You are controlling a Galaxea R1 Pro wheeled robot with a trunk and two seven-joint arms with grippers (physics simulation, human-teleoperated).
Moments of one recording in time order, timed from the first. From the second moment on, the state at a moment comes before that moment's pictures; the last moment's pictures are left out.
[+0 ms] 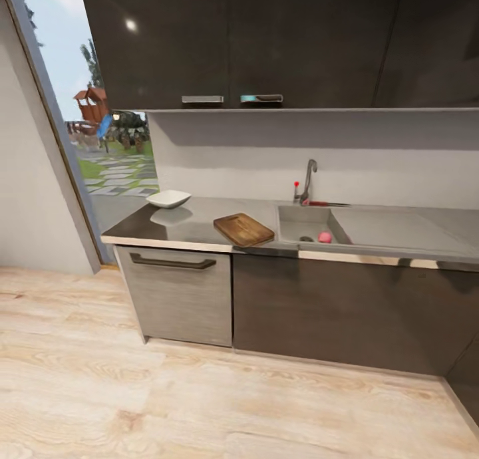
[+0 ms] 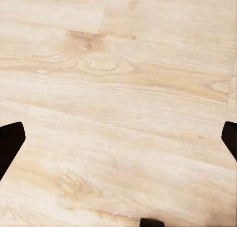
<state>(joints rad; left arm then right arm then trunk) -0.01 0.02 0.02 -0.46 0.01 -0.31 0.17 -0.04 0.01 0.00 -0.61 0.00 -0.18 -0.08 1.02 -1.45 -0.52</state>
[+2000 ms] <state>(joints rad) -0.01 0.04 0.01 -0.39 0.00 -0.31 0.17 -0.04 0.01 0.00 -0.57 0.00 -0.22 -0.08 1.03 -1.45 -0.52</state>
